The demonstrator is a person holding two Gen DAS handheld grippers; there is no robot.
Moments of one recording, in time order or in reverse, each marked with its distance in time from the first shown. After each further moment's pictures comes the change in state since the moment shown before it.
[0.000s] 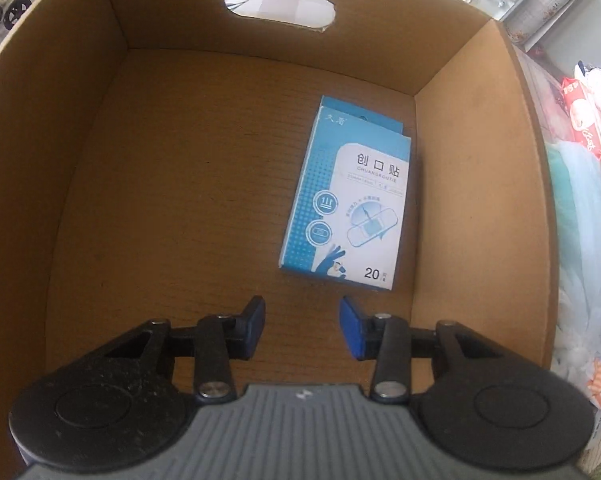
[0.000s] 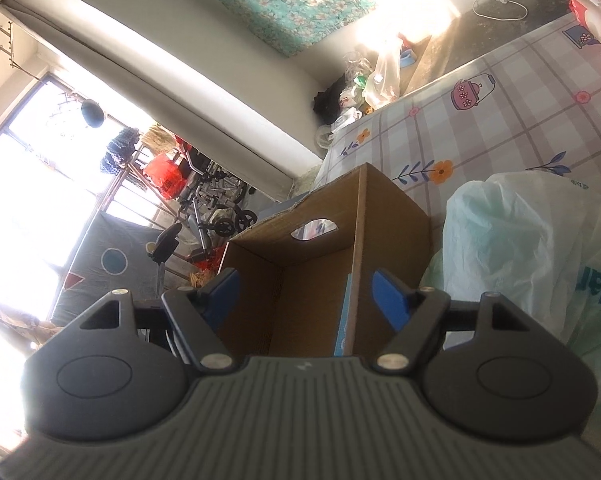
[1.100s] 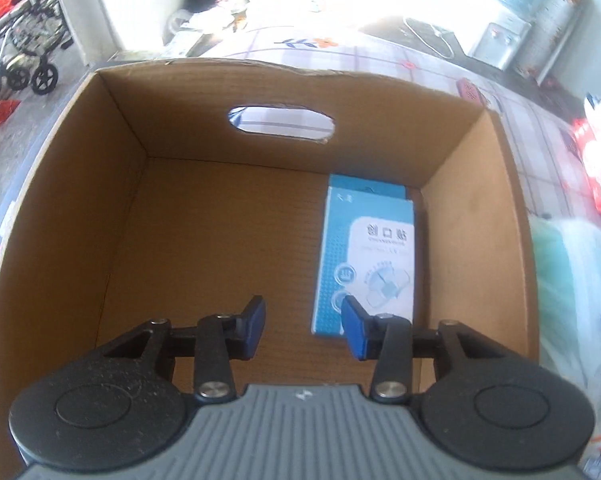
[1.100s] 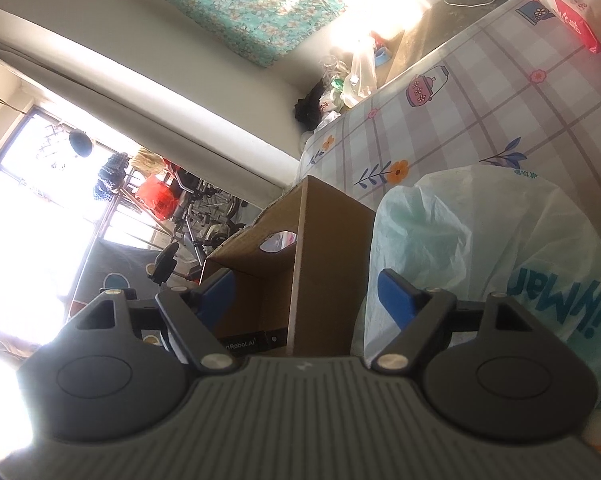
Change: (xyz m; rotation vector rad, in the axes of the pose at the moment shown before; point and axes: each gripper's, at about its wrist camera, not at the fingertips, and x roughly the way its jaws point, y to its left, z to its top) left arm -0.043 -0.013 0.033 -0.013 -0.192 0.116; right arm -0.010 -0.051 0.003 0.098 -0.020 -0.005
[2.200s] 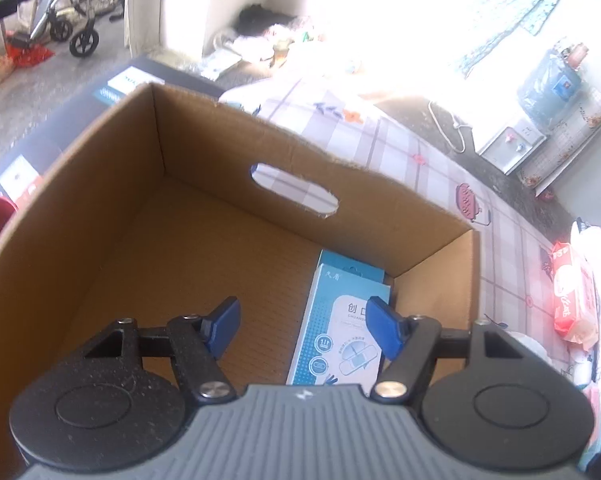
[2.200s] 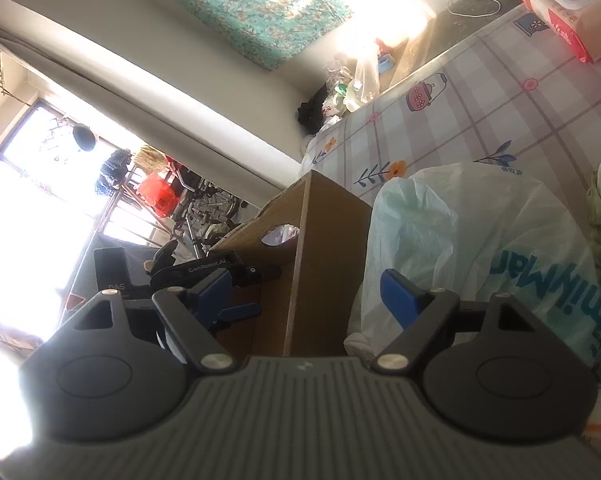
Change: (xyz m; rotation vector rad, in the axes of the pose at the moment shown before) left arm -0.041 0.008 0.003 -0.214 -0.197 -0.091; right arm -0.021 0.002 -0.010 -0.046 -0.020 -0.004
